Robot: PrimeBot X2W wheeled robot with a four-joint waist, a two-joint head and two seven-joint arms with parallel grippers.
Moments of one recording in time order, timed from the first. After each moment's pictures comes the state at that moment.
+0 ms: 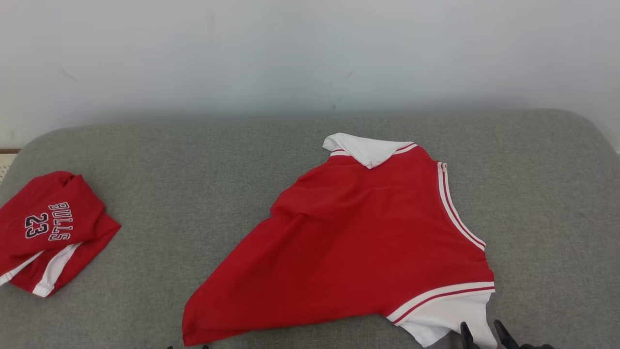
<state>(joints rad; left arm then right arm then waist) 0.05 0.05 -0.09 0.23 -0.13 0.02 -0.26 0.01 -0.15 0.17 0.37 0.15 0.13 -0.26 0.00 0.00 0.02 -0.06</state>
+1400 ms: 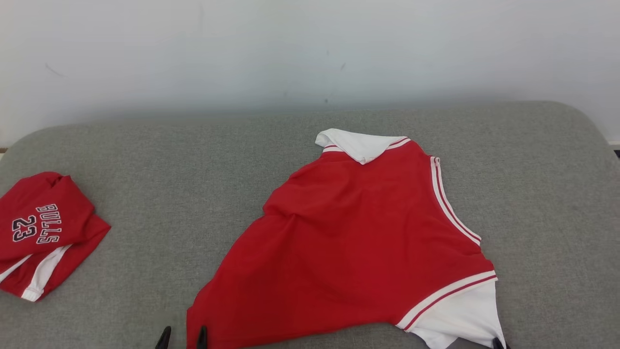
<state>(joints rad) 0.02 0.05 -0.09 0.21 -0.14 0.01 -0.26 0.02 -0.22 0.21 0.49 0.29 0.13 -0.26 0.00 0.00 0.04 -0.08</state>
